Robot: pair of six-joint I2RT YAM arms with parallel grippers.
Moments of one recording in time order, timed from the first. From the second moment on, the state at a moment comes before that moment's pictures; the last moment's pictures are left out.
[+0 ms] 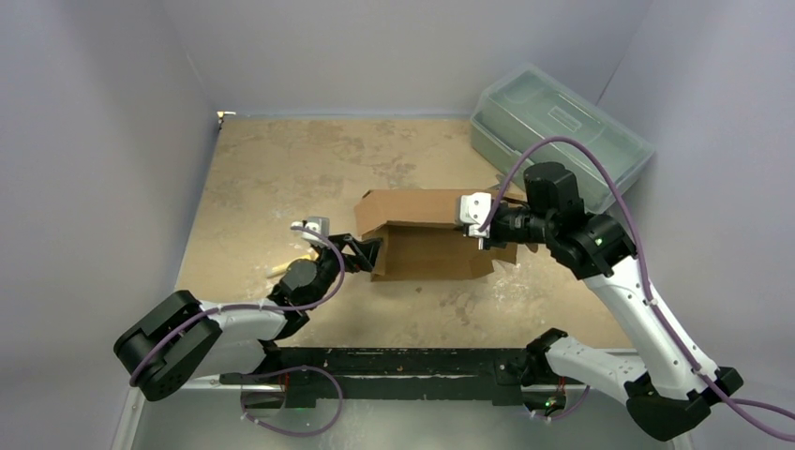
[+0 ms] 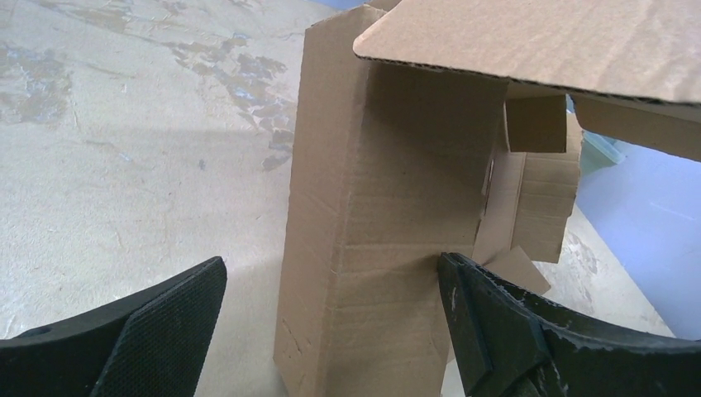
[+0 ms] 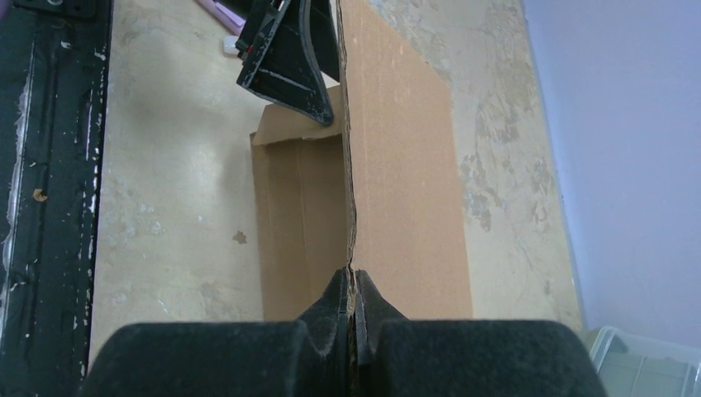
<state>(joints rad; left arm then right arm) -0.76 1.20 0.14 1.06 -0.28 -0.51 0.55 0.99 1.29 -0.88 -0.57 -0.84</state>
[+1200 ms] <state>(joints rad) -0.82 1.09 0.27 0.63 -0.44 -0.60 0.57 1.03 1.28 -0.79 -0.56 -0.74</state>
